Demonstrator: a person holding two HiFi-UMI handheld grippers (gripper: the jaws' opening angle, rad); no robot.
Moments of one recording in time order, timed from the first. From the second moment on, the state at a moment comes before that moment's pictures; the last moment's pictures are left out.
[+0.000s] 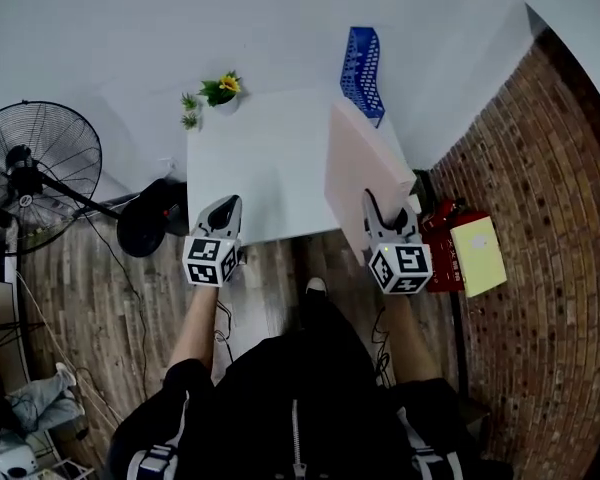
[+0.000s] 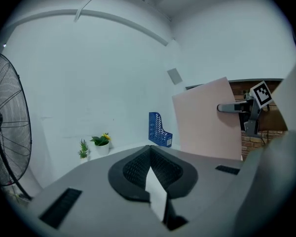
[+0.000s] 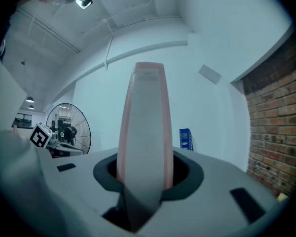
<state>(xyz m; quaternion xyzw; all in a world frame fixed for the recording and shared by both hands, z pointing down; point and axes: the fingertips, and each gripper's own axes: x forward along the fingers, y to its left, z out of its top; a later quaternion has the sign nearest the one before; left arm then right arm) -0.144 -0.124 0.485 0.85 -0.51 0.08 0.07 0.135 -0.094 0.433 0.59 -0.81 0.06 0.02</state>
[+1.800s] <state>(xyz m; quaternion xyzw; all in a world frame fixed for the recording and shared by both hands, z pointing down) -0.045 -0.367 0.502 0.87 -0.48 0.10 0.10 0.277 -0.361 0.386 0.65 -0.76 0.01 -0.01</state>
